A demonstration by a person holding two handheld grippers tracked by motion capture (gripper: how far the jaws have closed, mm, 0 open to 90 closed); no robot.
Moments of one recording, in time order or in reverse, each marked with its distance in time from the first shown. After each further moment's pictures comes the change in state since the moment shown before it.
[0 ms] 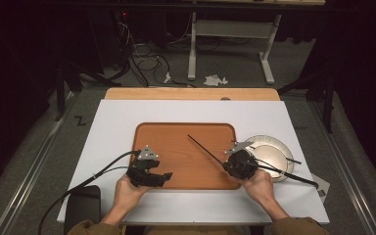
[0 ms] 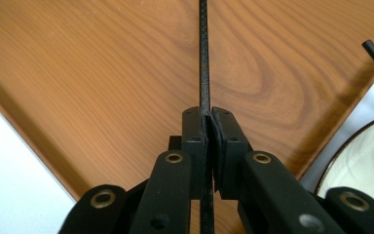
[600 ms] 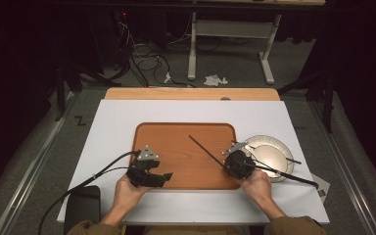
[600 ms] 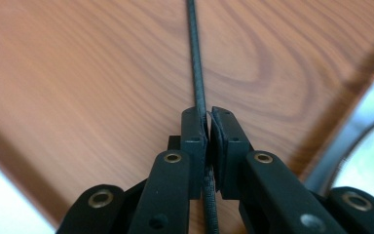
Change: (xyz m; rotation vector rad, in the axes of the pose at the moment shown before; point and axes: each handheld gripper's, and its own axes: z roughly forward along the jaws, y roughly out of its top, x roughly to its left) left arm -0.001 0.000 -0.001 -0.006 -0.002 0.002; right arm 0.000 -0.001 0.015 0.069 -0.071 0.009
